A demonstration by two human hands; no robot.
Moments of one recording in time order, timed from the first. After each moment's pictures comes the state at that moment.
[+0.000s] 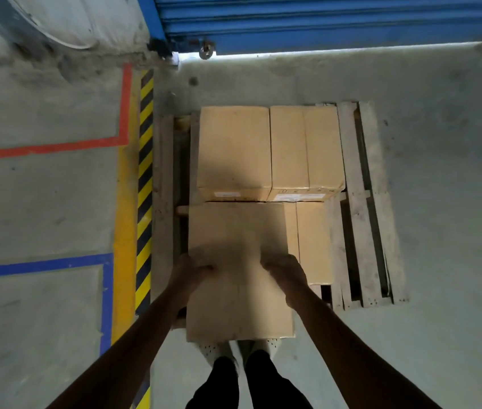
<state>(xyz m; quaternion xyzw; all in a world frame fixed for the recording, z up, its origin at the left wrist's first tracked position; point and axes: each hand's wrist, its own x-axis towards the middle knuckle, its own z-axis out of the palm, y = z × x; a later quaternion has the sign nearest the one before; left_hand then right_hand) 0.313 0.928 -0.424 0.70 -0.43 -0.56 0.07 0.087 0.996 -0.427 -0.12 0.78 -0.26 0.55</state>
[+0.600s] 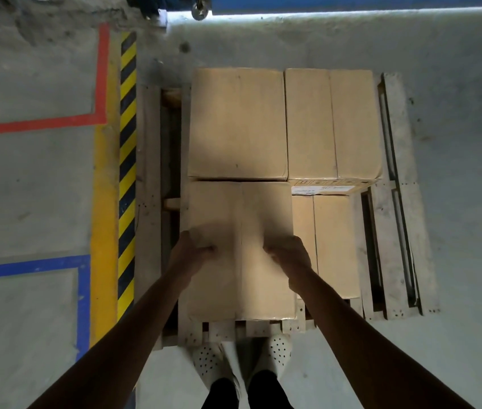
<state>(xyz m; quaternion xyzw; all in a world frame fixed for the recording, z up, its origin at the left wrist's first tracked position) 0.314 0.856 -0.598 0.68 -0.45 -0.57 0.06 0.079 0.925 -0.583 -0.14 0.81 -0.22 0.52</state>
